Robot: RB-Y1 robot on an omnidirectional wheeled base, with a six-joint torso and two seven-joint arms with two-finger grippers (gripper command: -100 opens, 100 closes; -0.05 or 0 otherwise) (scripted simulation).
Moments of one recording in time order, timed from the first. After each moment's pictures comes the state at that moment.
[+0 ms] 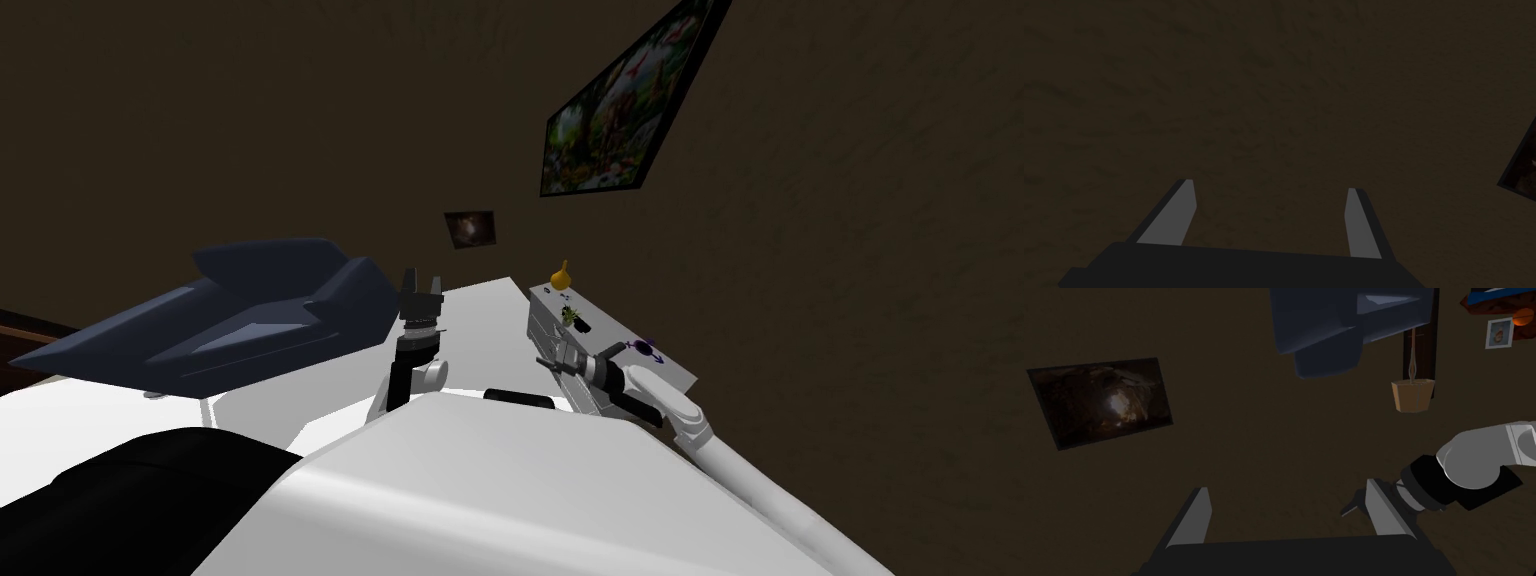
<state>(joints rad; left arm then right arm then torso) 0.47 -0.01 0.04 -2.32 -0.05 -0.50 0.17 0.17 -0.81 0.42 -1.86 0.86 -0.68 0.12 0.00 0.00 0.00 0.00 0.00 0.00</state>
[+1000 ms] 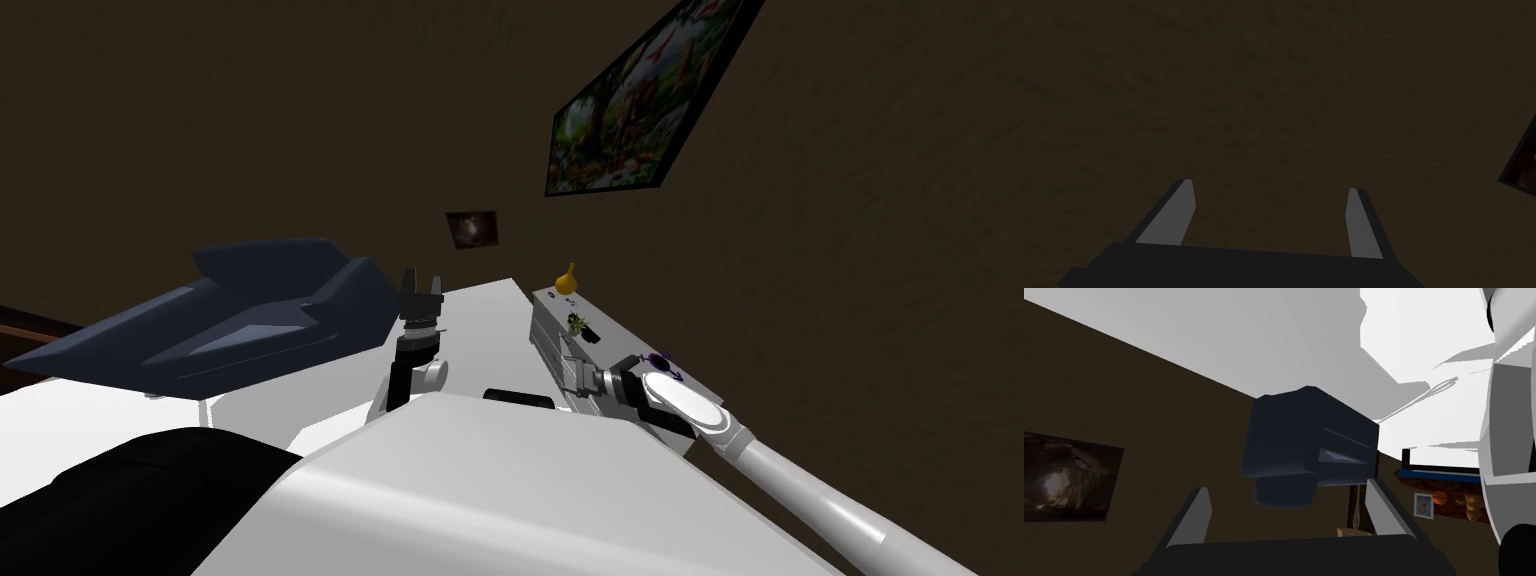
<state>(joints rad) 0.47 -0.01 0.04 -2.32 -0.05 -0.50 0.17 0.17 -1.02 0.48 -1.75 1.15 -0.71 0.22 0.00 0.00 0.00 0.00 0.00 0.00</state>
